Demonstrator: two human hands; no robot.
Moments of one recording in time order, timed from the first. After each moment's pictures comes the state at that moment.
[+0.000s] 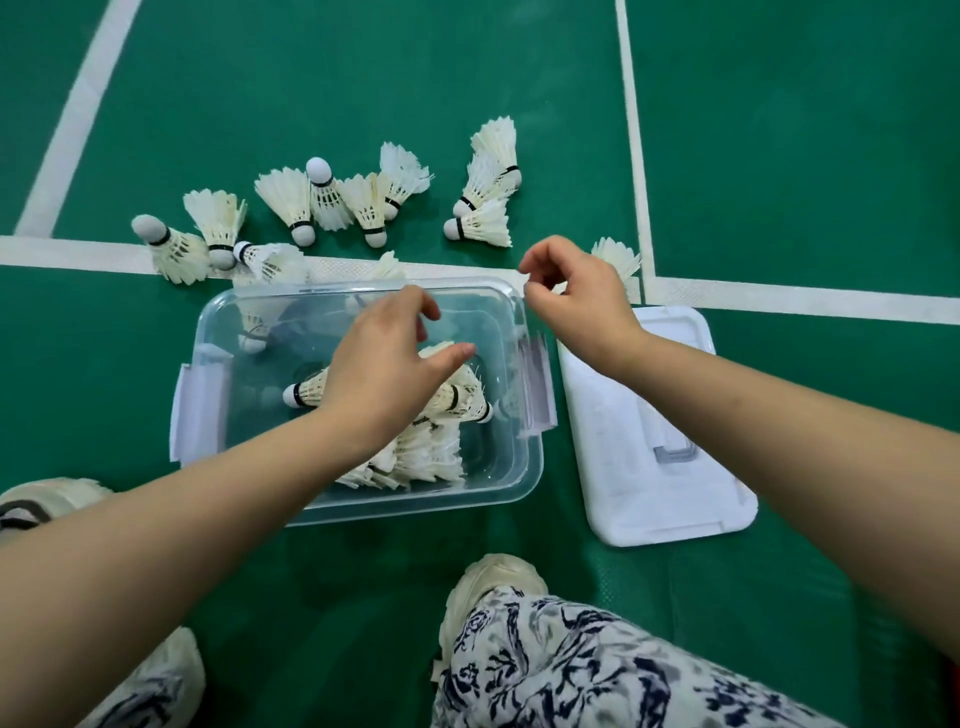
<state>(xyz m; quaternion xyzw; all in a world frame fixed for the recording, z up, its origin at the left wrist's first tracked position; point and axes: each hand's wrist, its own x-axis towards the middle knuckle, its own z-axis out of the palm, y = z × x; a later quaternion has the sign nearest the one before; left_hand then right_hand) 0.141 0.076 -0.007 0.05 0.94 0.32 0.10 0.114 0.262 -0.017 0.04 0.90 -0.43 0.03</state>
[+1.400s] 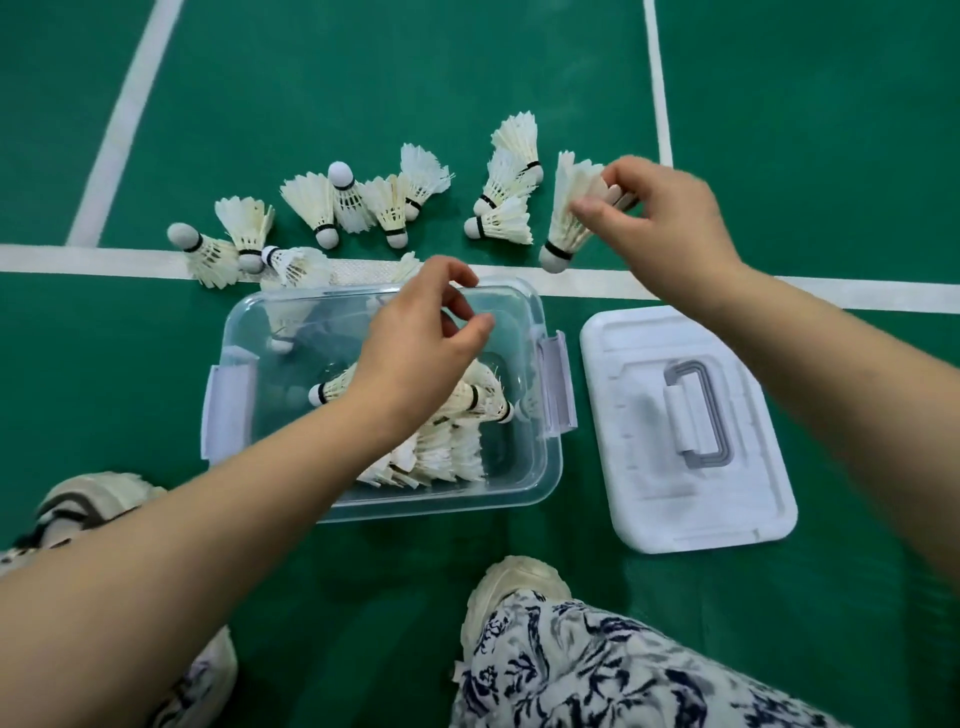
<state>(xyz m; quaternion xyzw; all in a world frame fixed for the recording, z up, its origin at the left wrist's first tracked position) 0.139 0.088 0.018 0.04 0.90 0.43 0.10 0.092 0.289 0.029 0.02 0.92 -0.39 -0.03</state>
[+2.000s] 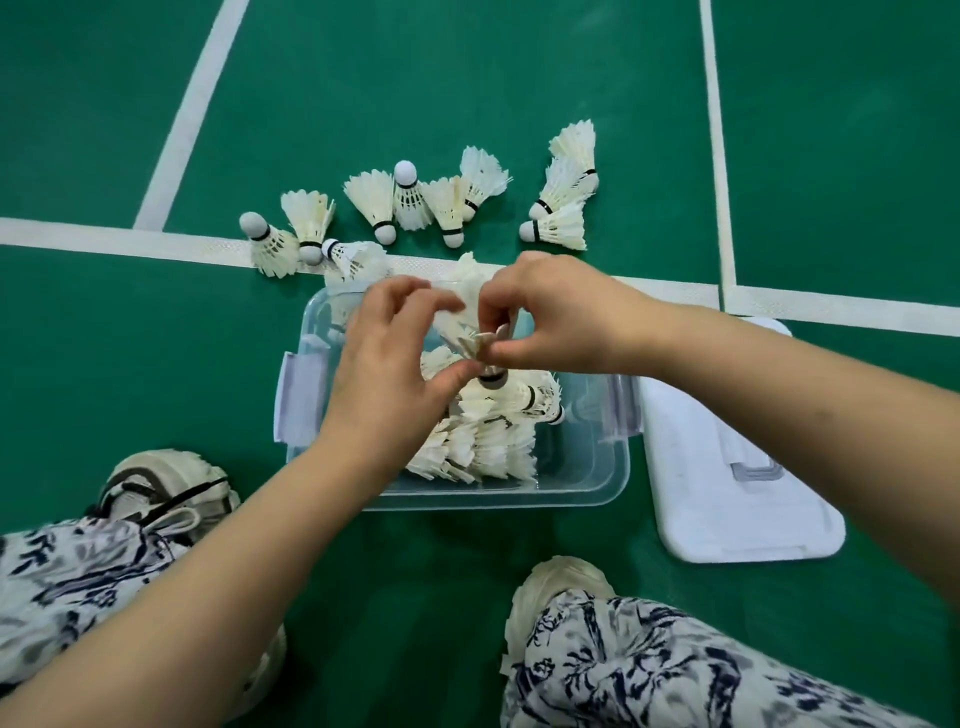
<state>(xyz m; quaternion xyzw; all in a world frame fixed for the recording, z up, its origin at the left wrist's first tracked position) 0.162 0.017 0.019 0.05 0.94 0.35 0.02 0.109 0.182 0.040 -0.29 0.91 -0.25 0.18</state>
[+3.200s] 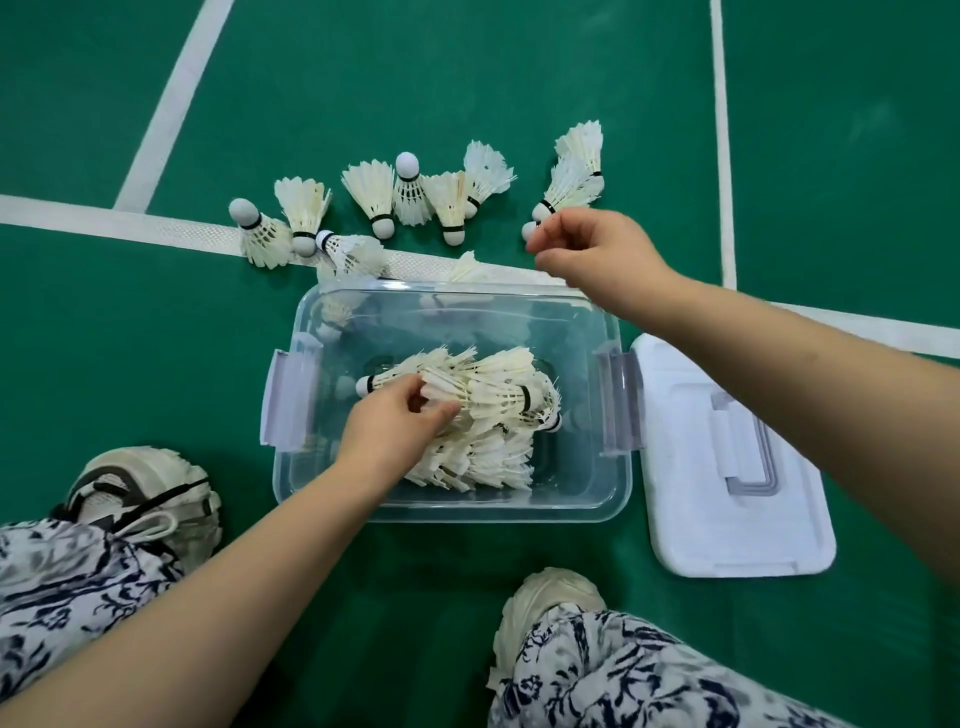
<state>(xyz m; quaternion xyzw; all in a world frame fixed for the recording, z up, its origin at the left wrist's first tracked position) 0.168 0.012 -0.040 -0.15 0.89 0.37 0.23 0.064 0.207 0.001 0.01 0.86 -0.48 0.15</state>
